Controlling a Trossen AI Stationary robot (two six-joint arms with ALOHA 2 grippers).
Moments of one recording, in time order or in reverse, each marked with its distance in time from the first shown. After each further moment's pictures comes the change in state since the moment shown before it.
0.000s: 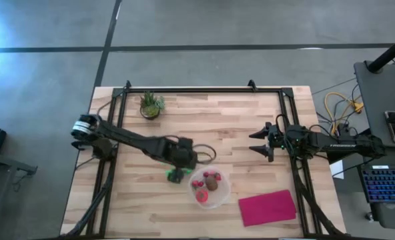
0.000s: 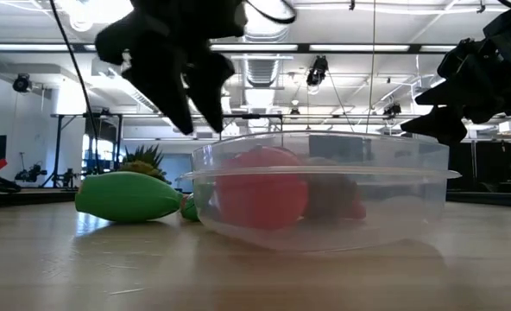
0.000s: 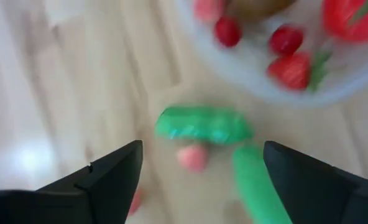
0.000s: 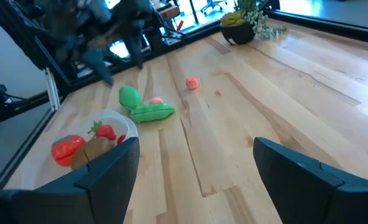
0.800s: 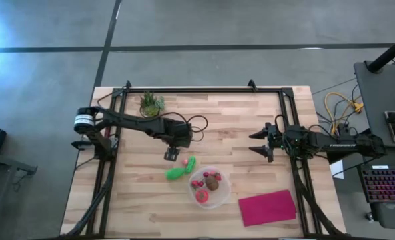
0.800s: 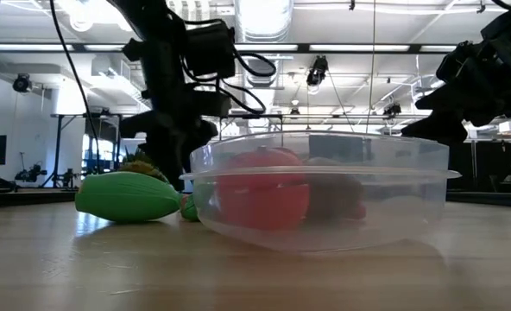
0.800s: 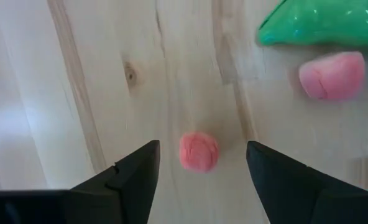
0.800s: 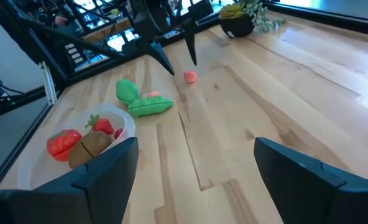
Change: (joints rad) left arm 0.312 -0.009 -0.231 0.137 0.104 0.203; right arm 0.000 0.025 0.000 0.000 0.000 0.000
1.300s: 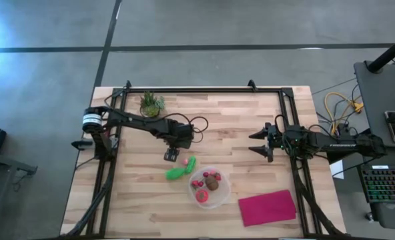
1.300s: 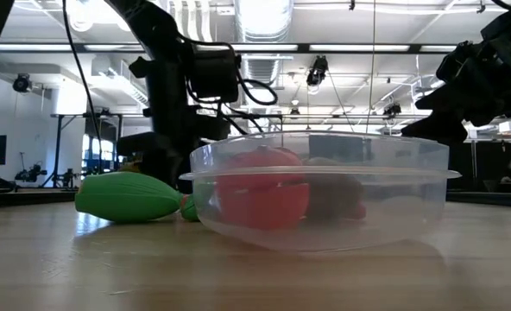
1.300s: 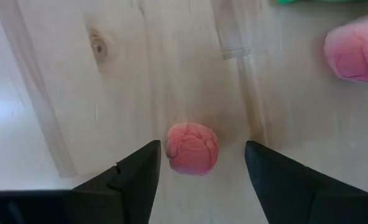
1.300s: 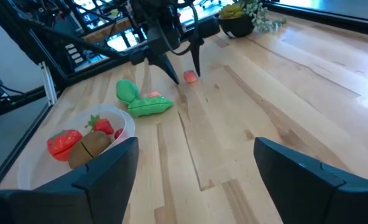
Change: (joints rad) left arm 0.022 0.088 0.000 -0.011 0.041 0.011; right arm 0.000 0.000 0.000 0.000 0.000 0.000
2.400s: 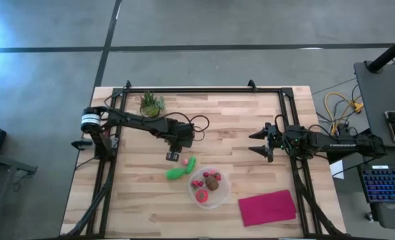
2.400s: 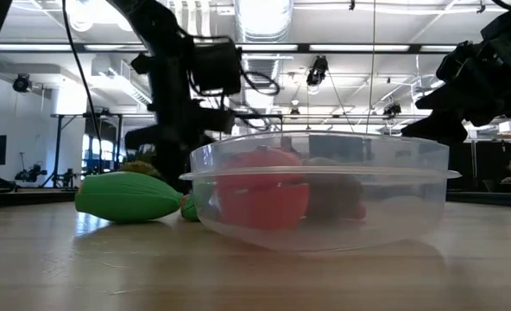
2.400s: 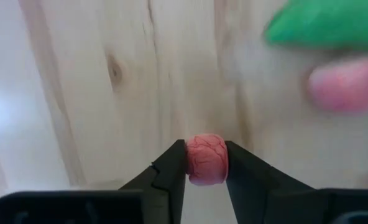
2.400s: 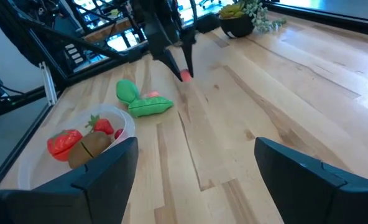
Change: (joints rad) left arm -0.009 -0.022 0.018 0.019 0.012 -0.048; right arm 0.000 0.000 0.000 0.000 0.000 0.000
